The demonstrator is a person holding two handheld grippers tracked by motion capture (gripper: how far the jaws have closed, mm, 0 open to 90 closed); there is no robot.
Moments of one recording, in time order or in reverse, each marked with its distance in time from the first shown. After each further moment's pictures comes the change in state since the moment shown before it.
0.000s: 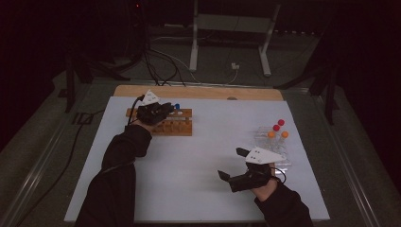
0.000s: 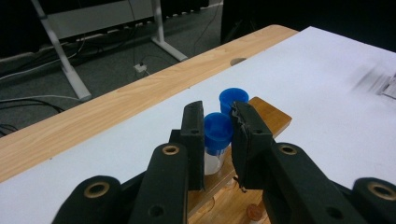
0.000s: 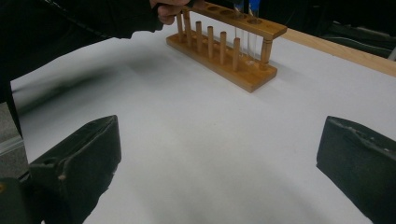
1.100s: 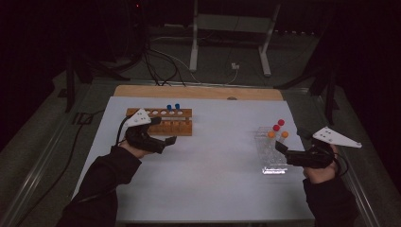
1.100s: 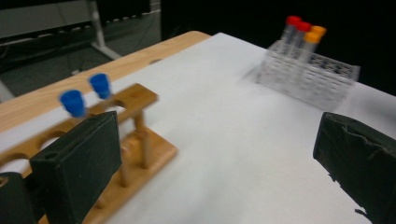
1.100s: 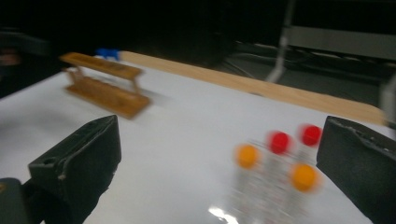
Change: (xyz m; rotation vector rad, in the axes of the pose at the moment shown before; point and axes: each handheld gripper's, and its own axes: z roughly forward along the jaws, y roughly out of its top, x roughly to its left) left arm -0.065 -0.014 -0.088 -0.021 -0.244 0.024; right arm -0.107 0.004 -0.112 -0.104 -0.321 0.159
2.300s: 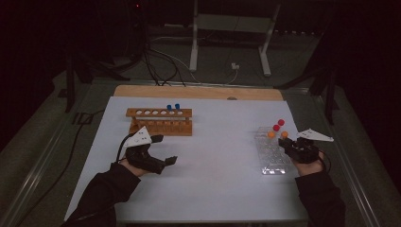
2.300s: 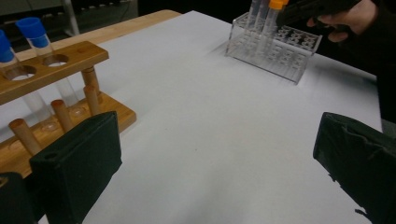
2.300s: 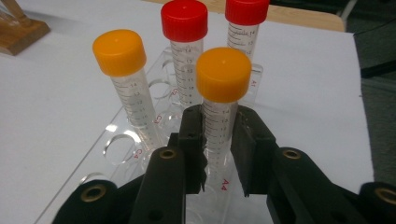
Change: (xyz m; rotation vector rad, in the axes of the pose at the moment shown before) left arm -0.021 -0.031 -0.003 0.031 -0.049 -0.002; right arm -0.040 -0.055 0.062 0.226 -0.169 0.029
